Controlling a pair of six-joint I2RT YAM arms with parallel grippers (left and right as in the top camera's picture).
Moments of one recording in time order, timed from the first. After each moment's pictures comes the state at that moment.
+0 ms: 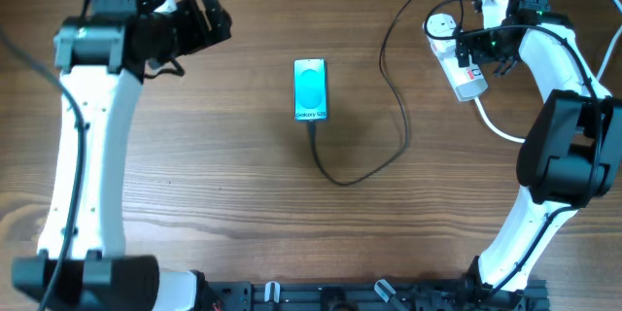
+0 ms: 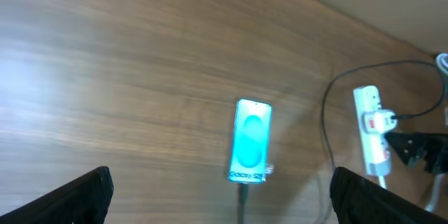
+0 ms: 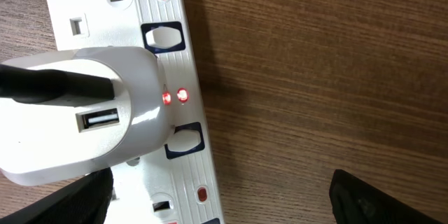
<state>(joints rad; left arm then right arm) -0.03 1.60 1.73 -1.04 0.21 -0.37 -0.16 2.14 1.63 -0.65 -0.07 -0.33</state>
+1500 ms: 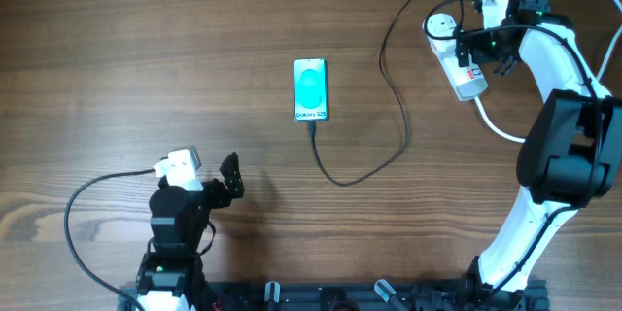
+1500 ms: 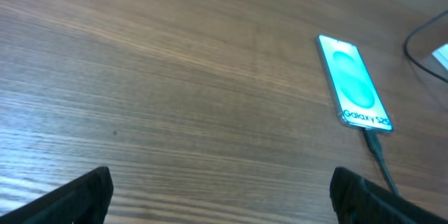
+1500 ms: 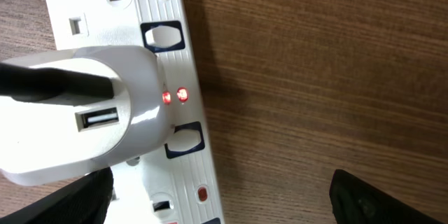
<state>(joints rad) -0.03 0.57 0.01 0.06 0.07 -0.34 -0.16 2.14 1.63 -0.64 -0.07 -0.33</state>
